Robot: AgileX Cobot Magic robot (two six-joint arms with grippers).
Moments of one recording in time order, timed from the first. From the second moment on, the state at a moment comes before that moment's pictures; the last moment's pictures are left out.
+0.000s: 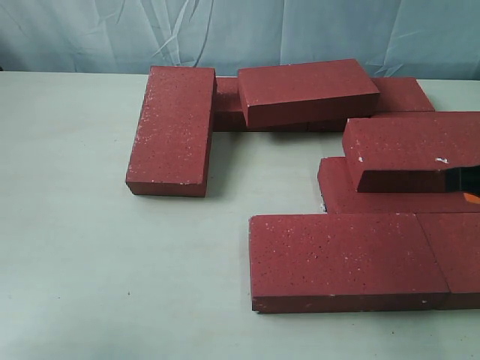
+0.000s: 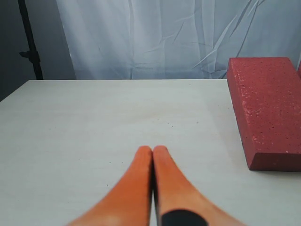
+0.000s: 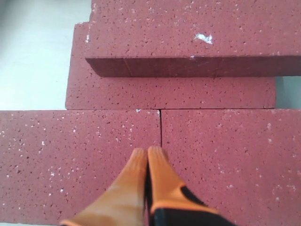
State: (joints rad) left arm 0.02 0.00 0.00 -0.02 0.23 0.01; right arm 0.07 0.96 -0.61 0.15 0.68 -0.02
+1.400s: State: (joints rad) left arm 0.02 0.00 0.00 -0.02 -0.09 0.01; right arm 0.07 0.97 -0.61 0.20 0.63 -0.03
